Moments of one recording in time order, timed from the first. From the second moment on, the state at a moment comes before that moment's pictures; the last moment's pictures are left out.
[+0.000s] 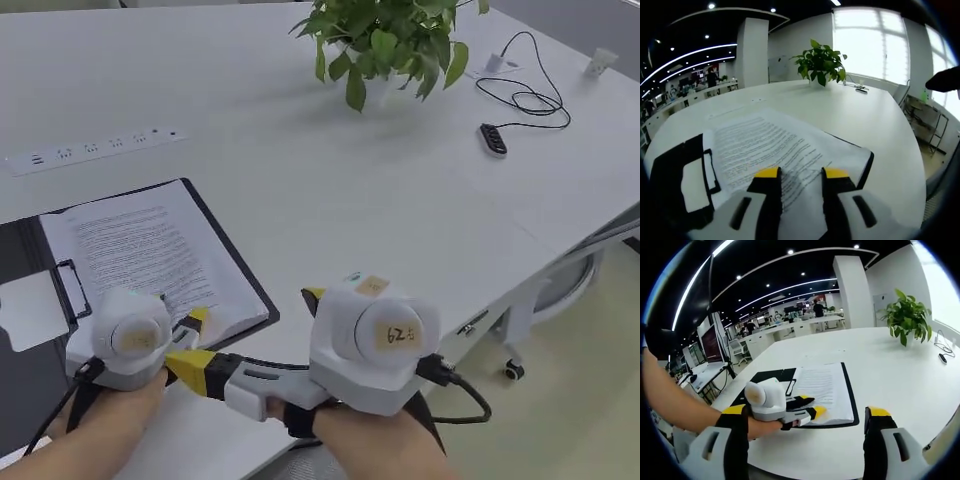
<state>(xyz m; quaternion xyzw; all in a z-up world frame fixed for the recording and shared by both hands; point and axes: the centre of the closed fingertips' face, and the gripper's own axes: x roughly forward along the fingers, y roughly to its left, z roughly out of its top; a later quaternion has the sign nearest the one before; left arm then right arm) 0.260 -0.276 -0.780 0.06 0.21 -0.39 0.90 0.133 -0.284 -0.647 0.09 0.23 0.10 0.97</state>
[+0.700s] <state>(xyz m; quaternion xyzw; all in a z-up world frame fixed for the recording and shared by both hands) 0.259 -0.271 -0.780 0.02 0.22 -0.38 0.90 0.182 -0.298 -0.693 0.14 0.27 0.08 0.95</state>
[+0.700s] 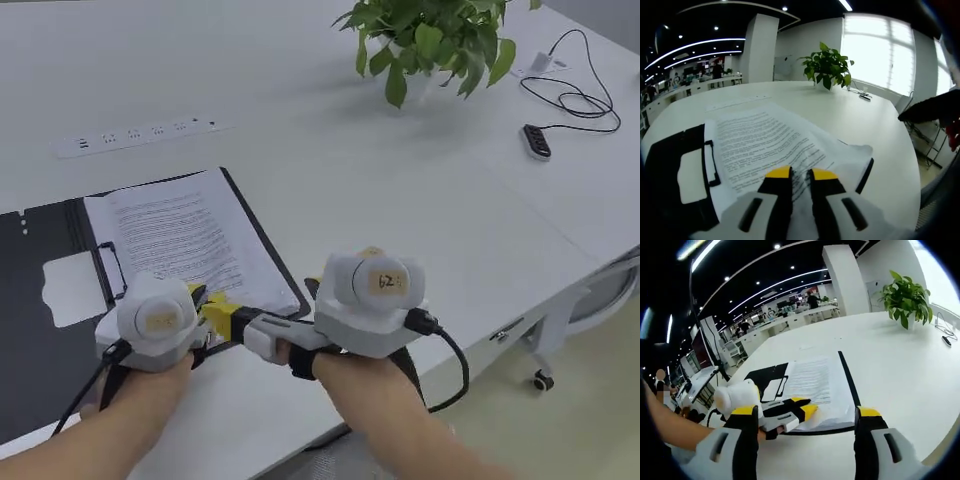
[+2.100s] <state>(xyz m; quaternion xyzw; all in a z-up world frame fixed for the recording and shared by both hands) 0.258 -0.271 -0.780 0.01 0.22 -0.37 0.90 0.211 -0.345 -0.772 0.19 0.36 0.02 0.92</state>
